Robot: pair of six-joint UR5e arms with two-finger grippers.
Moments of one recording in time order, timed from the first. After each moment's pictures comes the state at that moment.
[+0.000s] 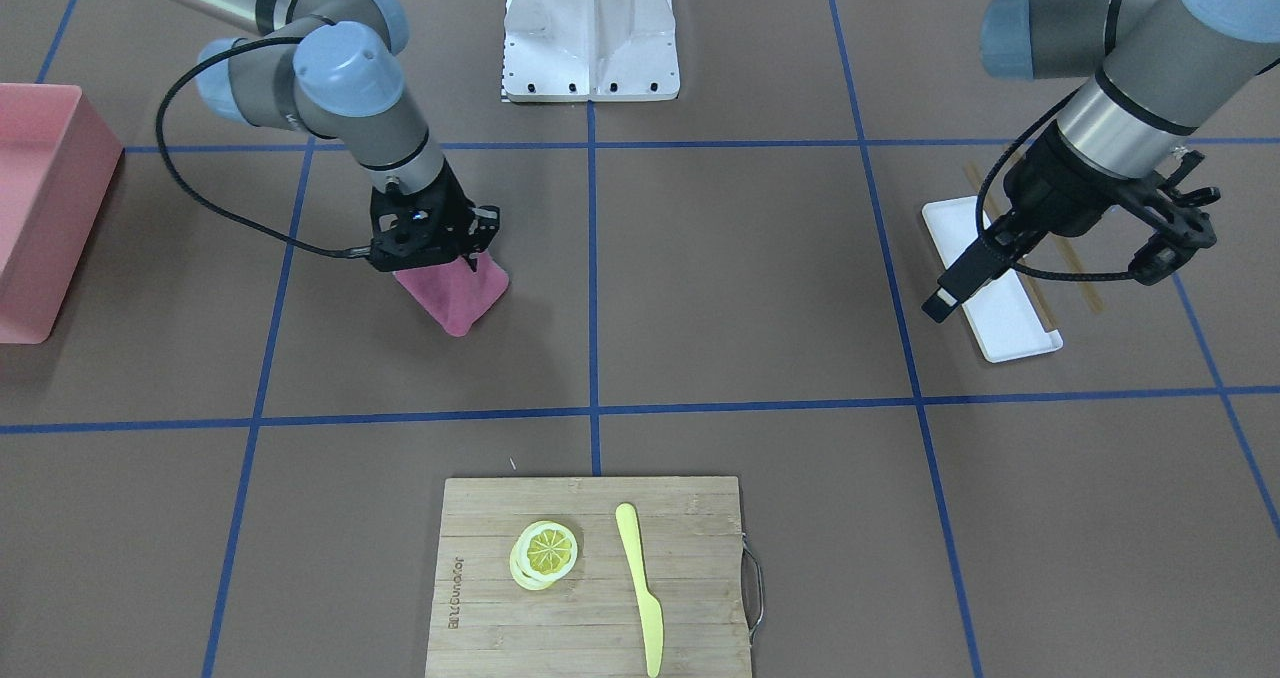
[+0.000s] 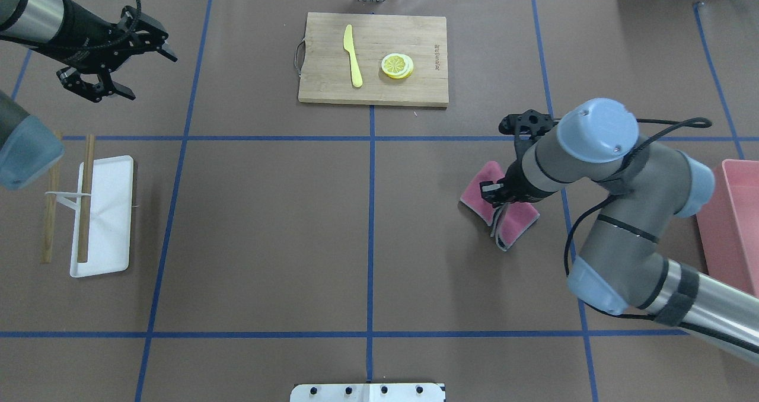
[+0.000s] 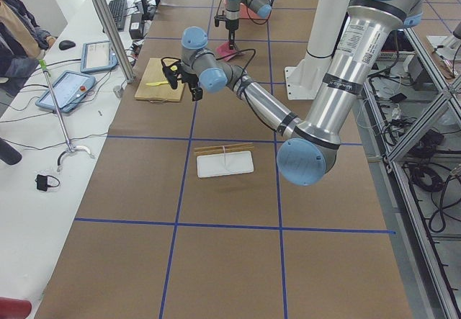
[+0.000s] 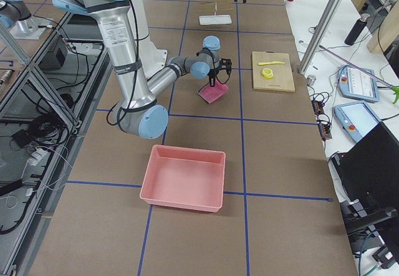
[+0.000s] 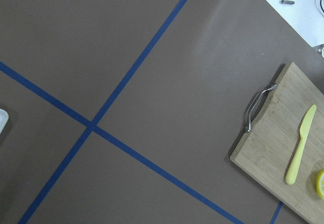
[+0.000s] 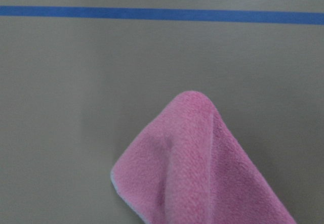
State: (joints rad) left arm -1.05 -1.94 -1.83 -1.86 -2.23 -1.58; right arm 0.67 -1.30 1.81 -1.29 2.03 1.03
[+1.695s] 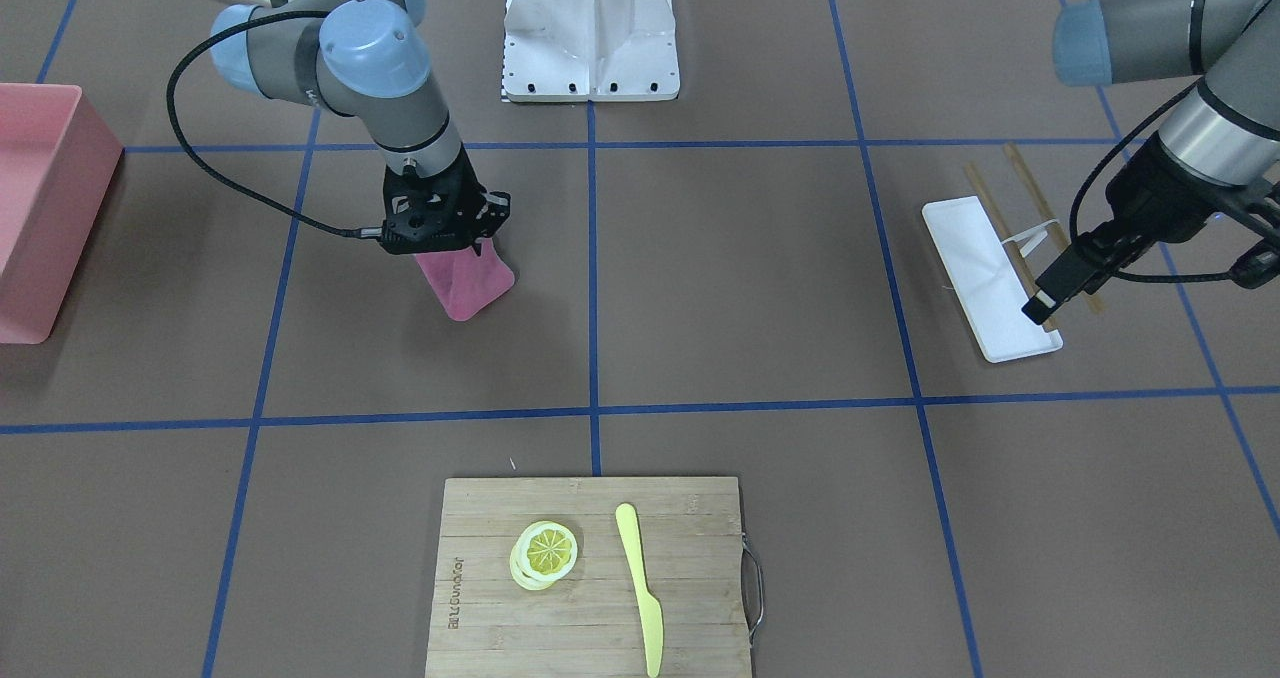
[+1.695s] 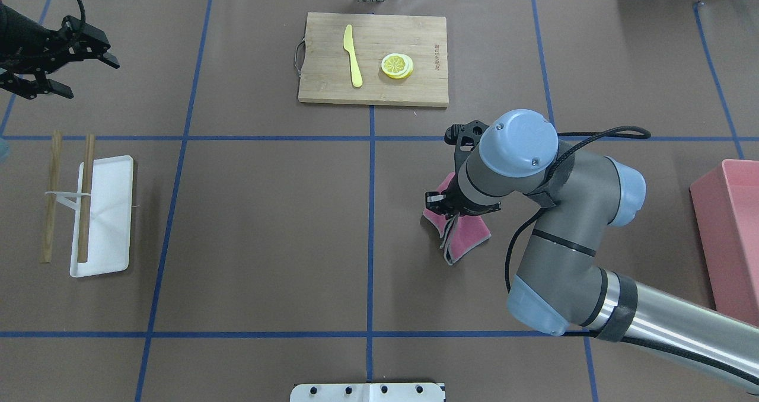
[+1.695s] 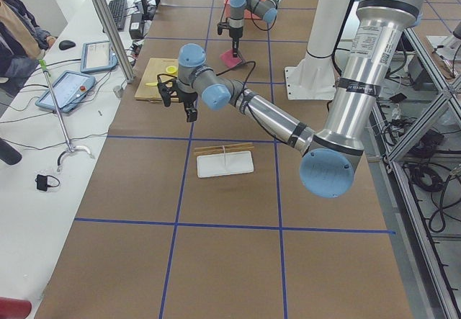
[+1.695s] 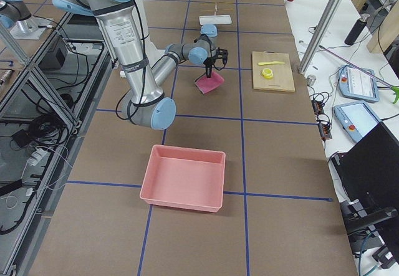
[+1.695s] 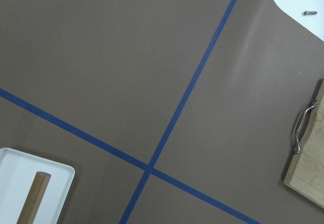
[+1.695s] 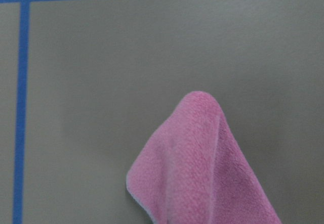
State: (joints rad) left arm -1.14 -1.82 -1.83 -1.86 -2.23 -1.31; right arm 0.56 -1.12 1.80 -1.46 1.95 1.19
